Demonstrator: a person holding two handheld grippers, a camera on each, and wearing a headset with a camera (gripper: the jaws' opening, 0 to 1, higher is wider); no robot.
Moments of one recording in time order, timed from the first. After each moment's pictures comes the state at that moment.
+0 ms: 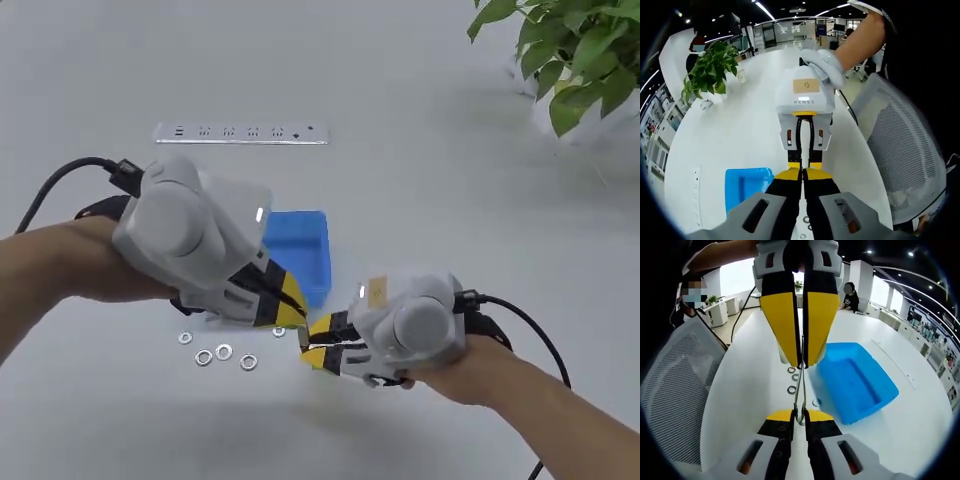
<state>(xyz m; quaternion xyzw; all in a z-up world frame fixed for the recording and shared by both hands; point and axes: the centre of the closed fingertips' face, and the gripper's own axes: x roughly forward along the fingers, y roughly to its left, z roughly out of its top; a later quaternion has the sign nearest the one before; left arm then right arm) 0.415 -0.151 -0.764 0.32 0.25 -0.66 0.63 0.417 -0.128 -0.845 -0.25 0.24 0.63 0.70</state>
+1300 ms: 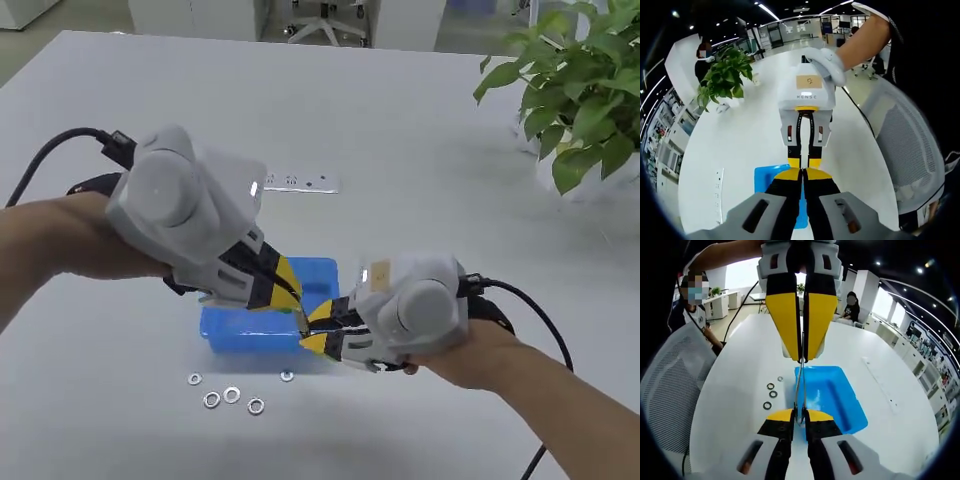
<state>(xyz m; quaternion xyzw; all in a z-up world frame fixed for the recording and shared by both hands) 0.455 -0.128 -0.722 0.35 0.23 -0.63 0.66 0.467 -0.110 -0.802 -0.30 0.19 0.63 0.69</state>
